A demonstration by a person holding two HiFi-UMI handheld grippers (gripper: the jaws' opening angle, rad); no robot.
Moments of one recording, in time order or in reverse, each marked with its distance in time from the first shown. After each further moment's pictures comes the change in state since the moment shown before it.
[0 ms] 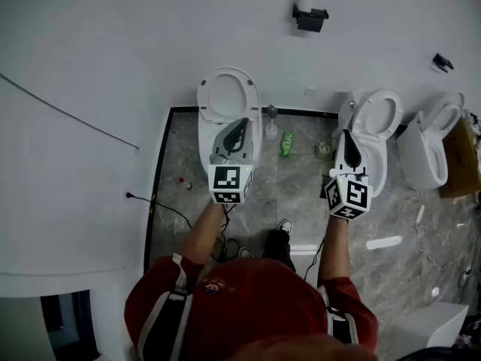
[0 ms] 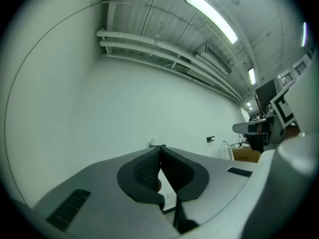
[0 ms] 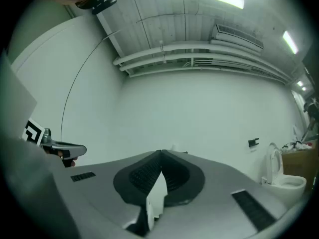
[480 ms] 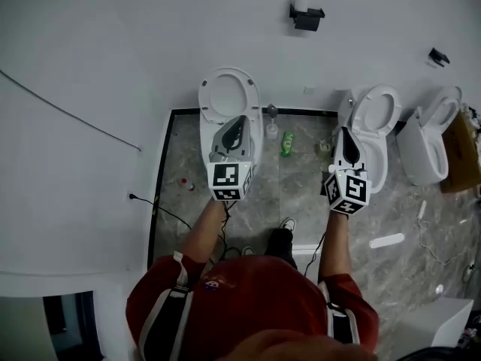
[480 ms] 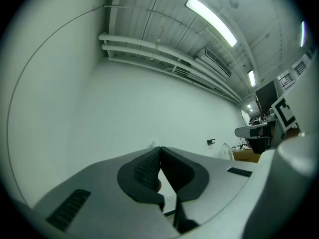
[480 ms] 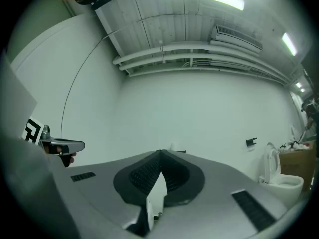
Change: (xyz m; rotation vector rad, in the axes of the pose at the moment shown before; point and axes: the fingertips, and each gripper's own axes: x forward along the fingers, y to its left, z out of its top) left arm -0.029 -0.001 0.004 -0.010 -0.029 0.019; right arm -0.026 0.006 -0.004 -0.010 0.014 -0.008
